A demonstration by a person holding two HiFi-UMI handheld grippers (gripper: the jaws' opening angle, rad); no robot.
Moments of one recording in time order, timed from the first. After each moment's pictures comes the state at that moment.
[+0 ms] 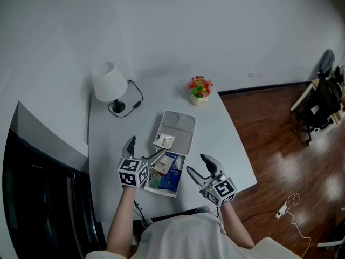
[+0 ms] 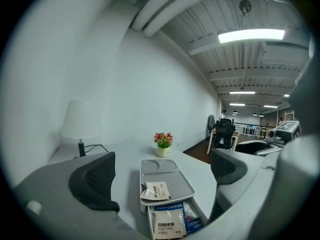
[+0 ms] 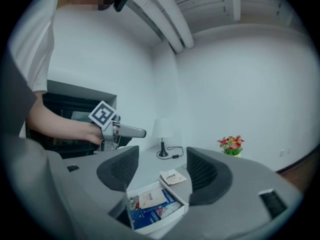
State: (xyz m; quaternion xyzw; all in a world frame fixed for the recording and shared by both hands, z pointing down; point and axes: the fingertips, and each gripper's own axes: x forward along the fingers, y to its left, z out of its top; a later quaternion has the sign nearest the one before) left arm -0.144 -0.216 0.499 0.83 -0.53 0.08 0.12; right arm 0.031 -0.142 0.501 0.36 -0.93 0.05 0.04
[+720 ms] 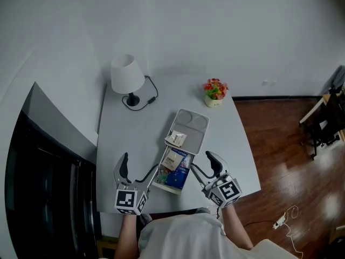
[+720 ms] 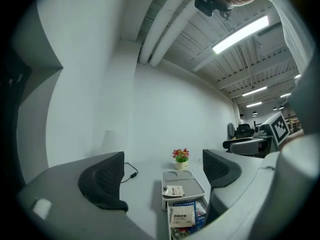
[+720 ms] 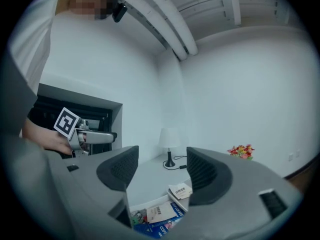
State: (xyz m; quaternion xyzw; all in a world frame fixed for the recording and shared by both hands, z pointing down) left arm -0.199 -0.095 0.445 0.77 -0.64 0.01 0.02; right arm 0.002 -0.135 0.460 0.33 -0.94 0.02 0.01
